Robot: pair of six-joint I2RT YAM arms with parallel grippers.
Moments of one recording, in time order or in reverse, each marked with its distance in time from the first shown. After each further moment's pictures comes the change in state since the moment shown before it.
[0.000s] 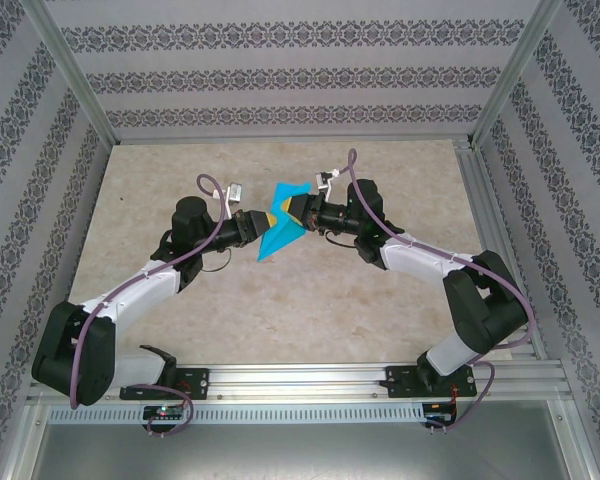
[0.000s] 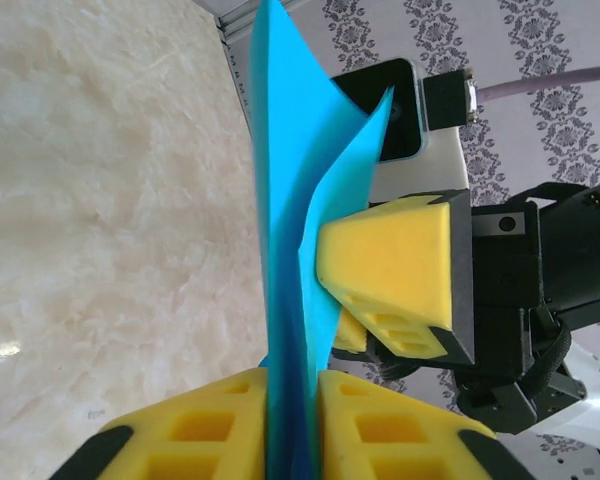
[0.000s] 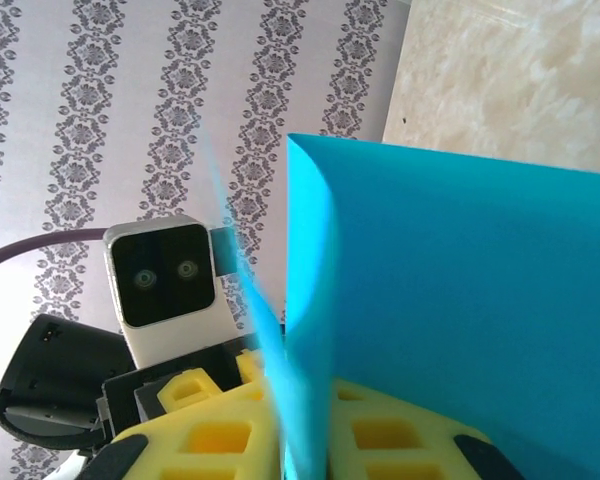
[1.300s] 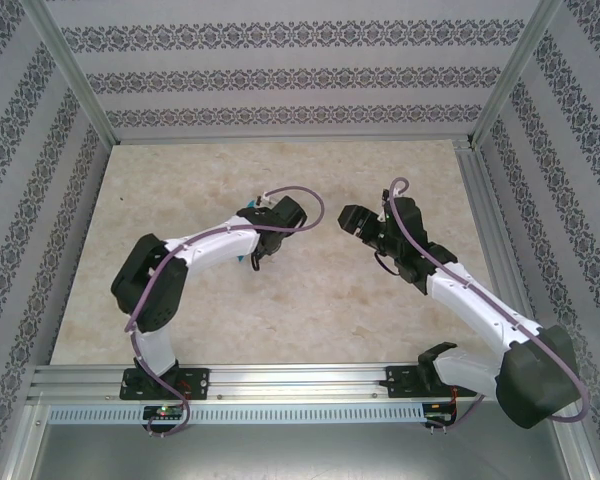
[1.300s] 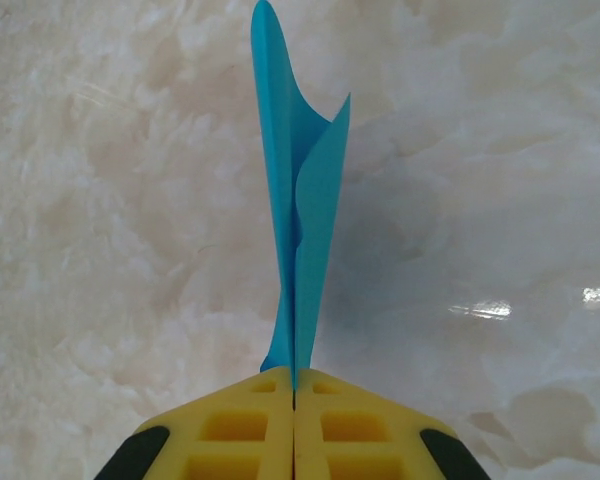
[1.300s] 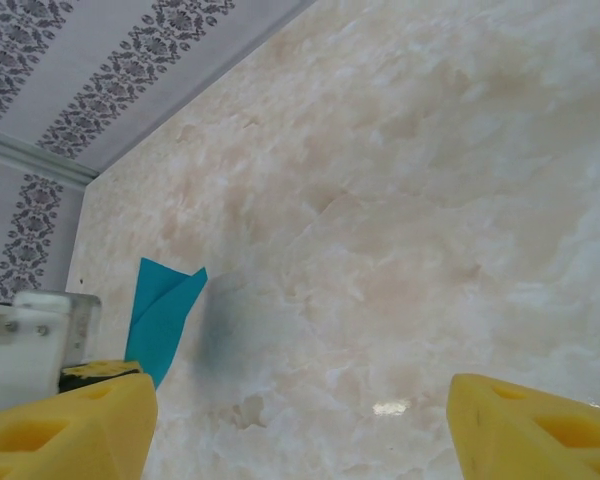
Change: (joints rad) left arm -0.352 0.570 0.642 -1.159 -1.407 0.645; right arm -0.124 -0.441 -0.160 -0.664 0.597 -0.385
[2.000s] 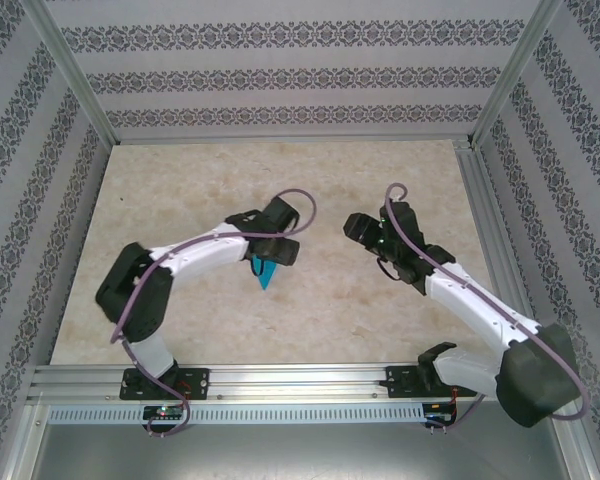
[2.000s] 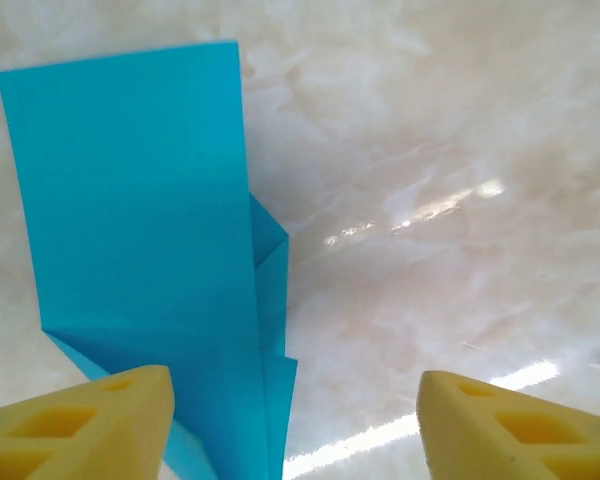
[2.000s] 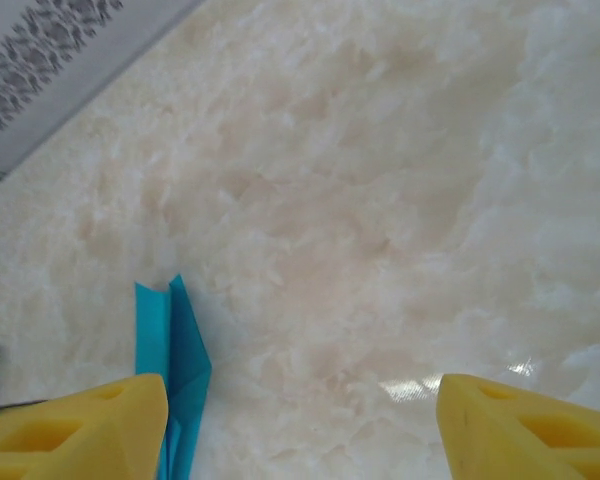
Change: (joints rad) left arm 0.047 -0.164 -0.147 0.210 0.597 -0.042; right arm 0.052 0.039 0.016 -0.116 0.114 0.002
